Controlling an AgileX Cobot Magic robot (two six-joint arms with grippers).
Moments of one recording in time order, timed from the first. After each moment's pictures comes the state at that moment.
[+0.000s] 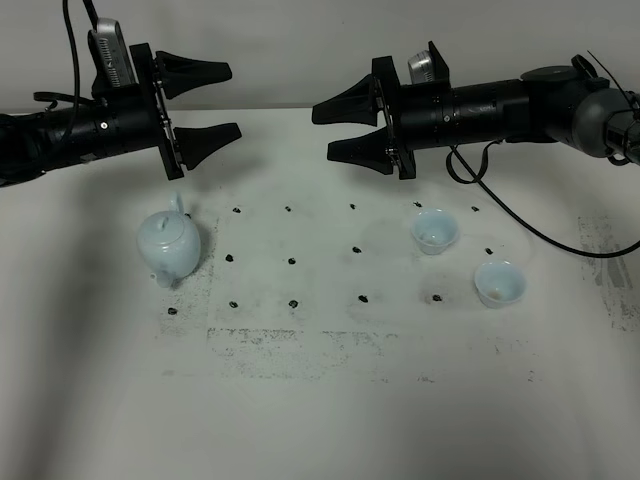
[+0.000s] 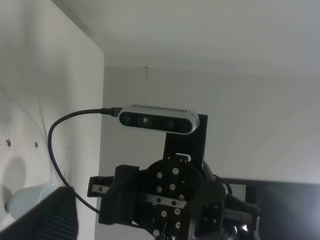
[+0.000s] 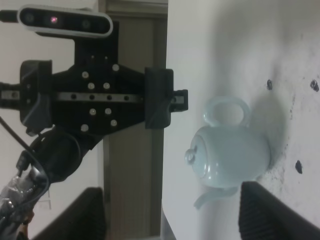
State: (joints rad) left arm 0.06 2.37 -1.61 -1.74 1.19 0.70; right arm 0.13 2.39 -1.82 1.50 1.19 -0.57
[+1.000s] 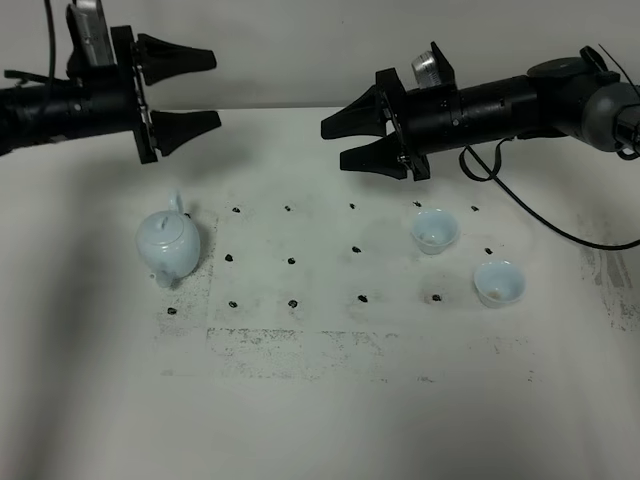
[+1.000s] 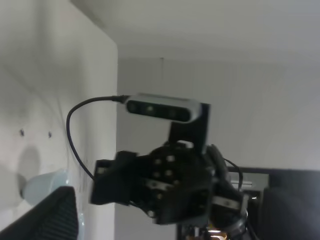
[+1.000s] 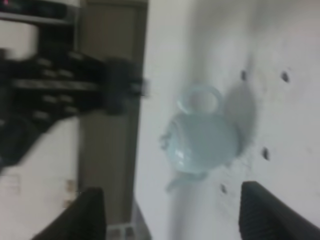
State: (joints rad) left arm 0.10 2.24 -1.61 -1.61 1.19 0.67; right arm 0.11 2.36 -1.82 1.37 1.21 -0.60
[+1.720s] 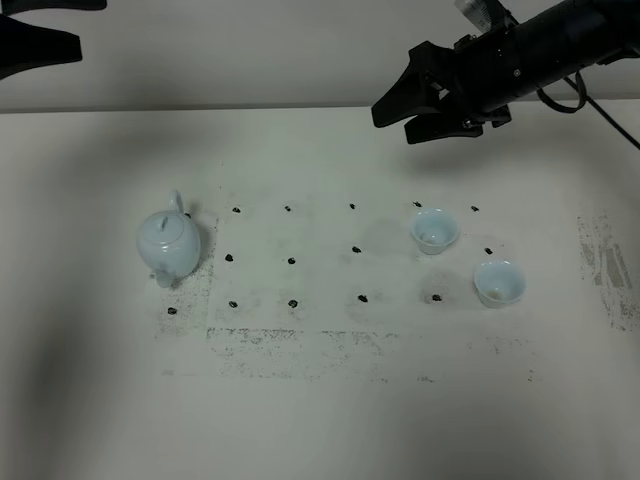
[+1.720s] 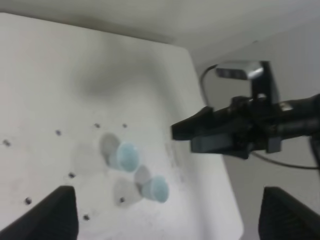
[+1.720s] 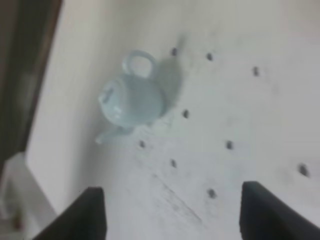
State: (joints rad) left arm 0.22 1.75 -1.61 -1.11 1.19 0.51; right arm 0.08 2.11 -1.82 0.91 1.21 -0.45
